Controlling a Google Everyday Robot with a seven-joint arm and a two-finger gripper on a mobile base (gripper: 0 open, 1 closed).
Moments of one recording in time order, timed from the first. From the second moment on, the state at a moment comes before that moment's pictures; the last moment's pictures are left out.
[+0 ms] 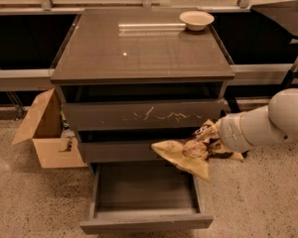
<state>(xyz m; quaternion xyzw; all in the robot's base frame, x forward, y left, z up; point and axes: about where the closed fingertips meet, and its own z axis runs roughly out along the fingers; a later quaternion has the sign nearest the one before) 0.510 -0.173 0.726 -0.82 0.46 -0.04 0.33</state>
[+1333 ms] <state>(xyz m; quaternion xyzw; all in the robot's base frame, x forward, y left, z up) 0.563 -0.185 0.885 -0.84 0.39 -0.19 0.32</state>
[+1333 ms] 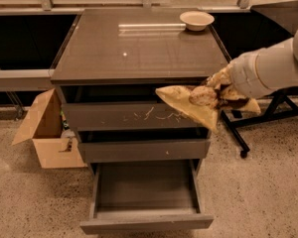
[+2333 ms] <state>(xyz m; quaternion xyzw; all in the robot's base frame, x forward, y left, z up) 0.617 -0.181 0.959 -0.83 0.34 -0.26 0.34</state>
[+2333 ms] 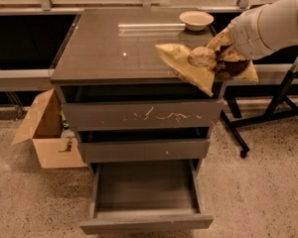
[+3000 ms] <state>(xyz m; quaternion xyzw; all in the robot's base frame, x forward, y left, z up) 0.742 -0.124 0.979 -0.82 0.28 -0.28 0.41</state>
